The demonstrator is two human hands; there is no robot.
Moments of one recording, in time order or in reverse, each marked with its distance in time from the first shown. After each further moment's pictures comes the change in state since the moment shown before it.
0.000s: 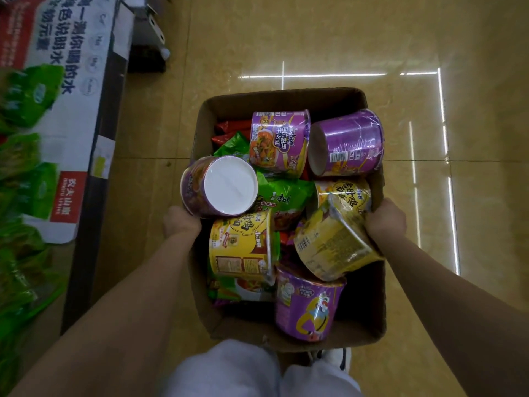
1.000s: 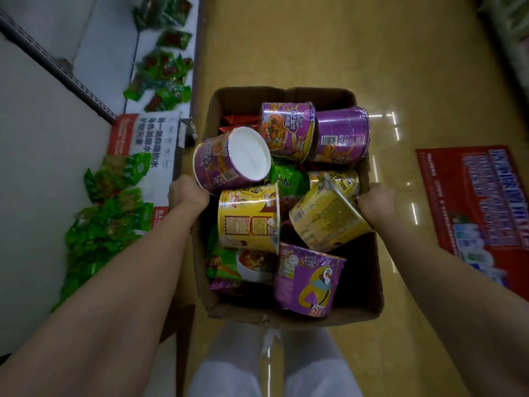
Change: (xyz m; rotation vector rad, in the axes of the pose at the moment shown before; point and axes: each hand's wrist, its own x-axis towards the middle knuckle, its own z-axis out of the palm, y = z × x) left_hand -0.306 0.092 -0.351 0.031 0.116 0.338; right_hand -0.276 -0.044 -0.353 0.045 0.135 -0.189
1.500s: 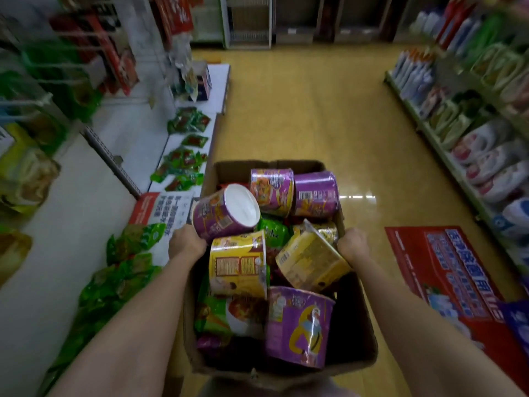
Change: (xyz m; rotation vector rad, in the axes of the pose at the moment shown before) left_hand -0.092 0.024 -0.125 0.014 0.025 0.097; right_hand -0.084 -0.048 -0.124 -0.034 0.032 -0.085
